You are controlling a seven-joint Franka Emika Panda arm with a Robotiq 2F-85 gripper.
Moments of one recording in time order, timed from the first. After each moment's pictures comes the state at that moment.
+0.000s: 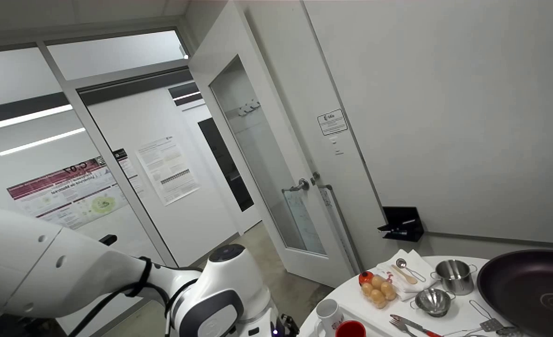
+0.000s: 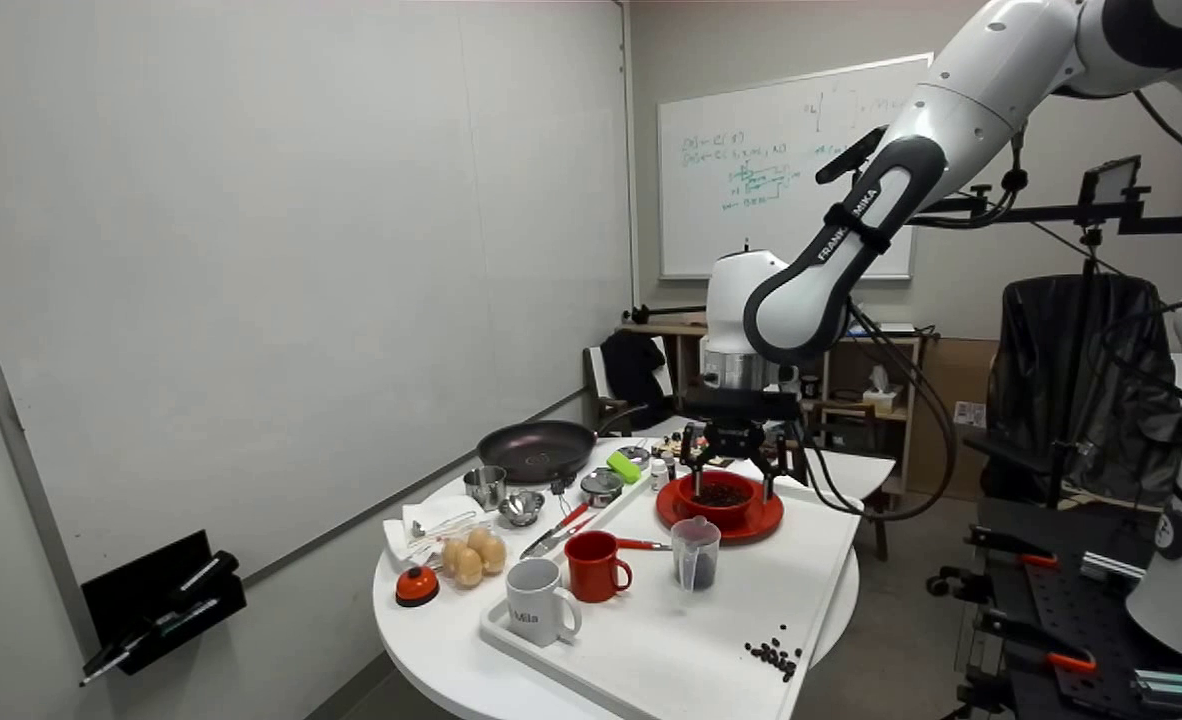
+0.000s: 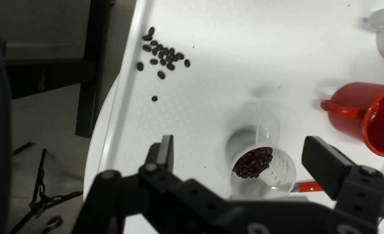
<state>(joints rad) 0.11 0.24 0.02 -2.32 0.16 2.58 1.34</state>
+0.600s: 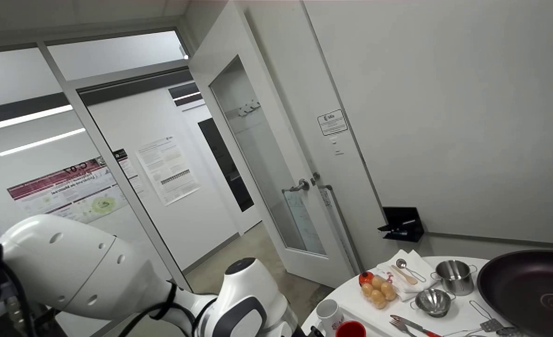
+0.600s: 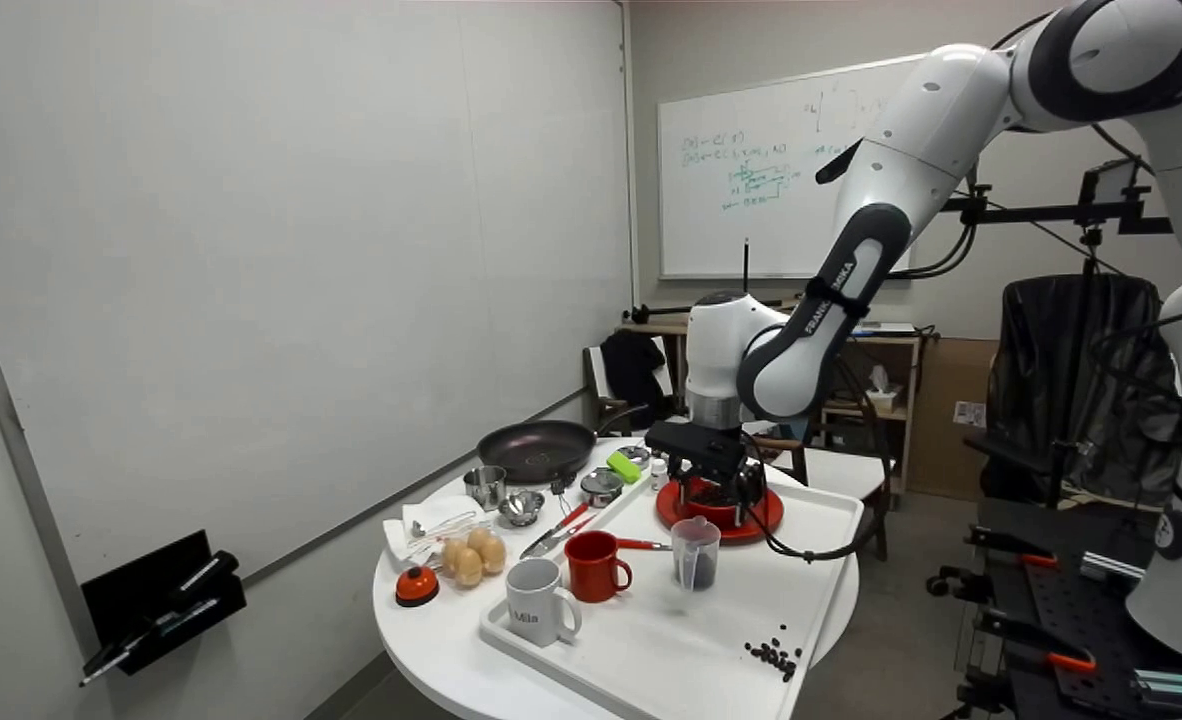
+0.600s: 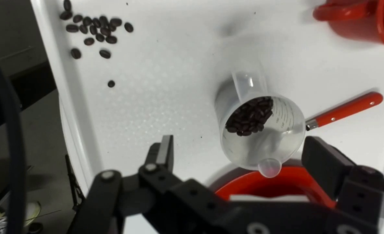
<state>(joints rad) 0.25 0.43 -0.16 -2.22 -0.09 2.71 1.89</state>
